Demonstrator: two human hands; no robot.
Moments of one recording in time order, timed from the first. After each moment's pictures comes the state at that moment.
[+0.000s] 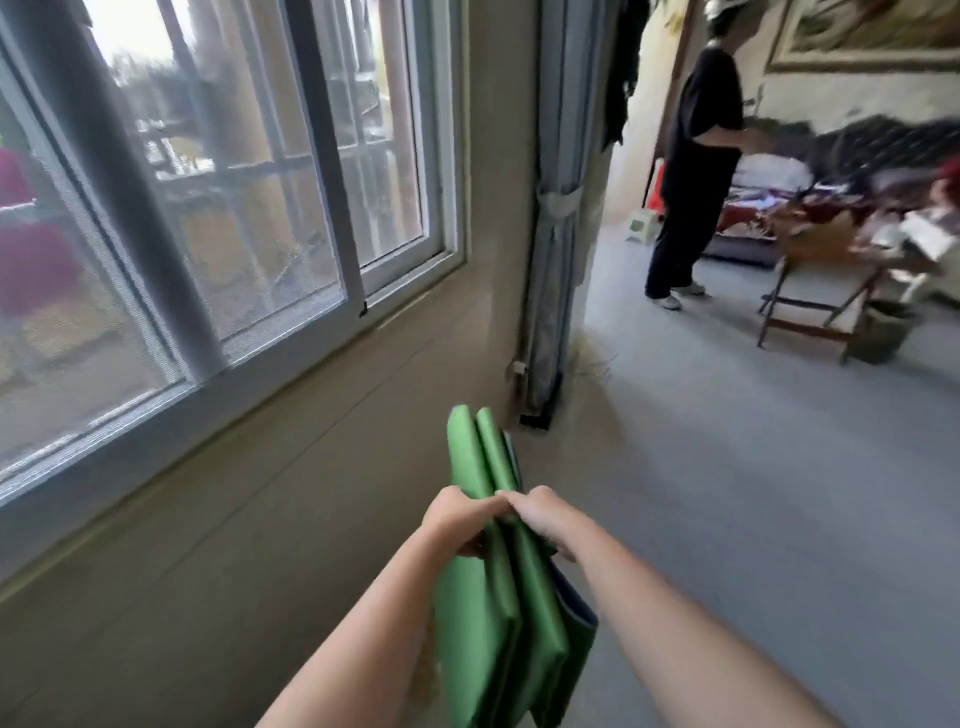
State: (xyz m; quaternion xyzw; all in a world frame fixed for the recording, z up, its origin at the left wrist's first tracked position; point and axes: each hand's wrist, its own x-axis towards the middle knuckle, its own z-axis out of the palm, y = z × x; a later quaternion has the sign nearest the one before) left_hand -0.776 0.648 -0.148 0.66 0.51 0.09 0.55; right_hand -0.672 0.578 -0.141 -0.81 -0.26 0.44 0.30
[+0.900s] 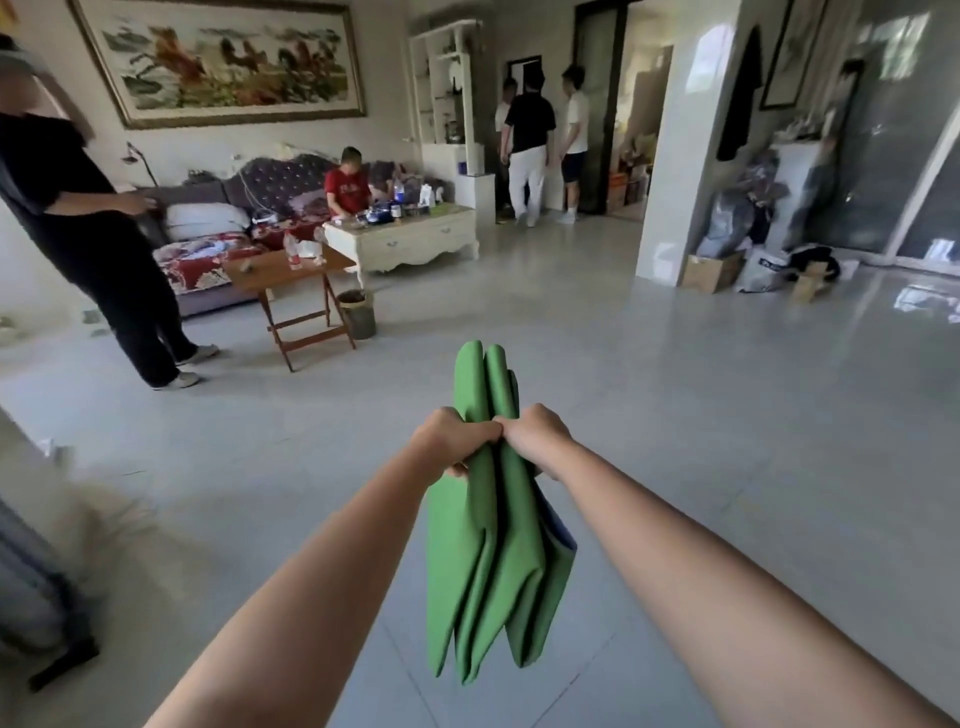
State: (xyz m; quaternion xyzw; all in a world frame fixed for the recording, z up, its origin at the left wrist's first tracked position) left_hand -0.326 0.231 -0.053 0.88 0.01 -0.15 0.44; right_hand -0.338 0.112 -0.068 -0.87 0.16 0.04 0.47
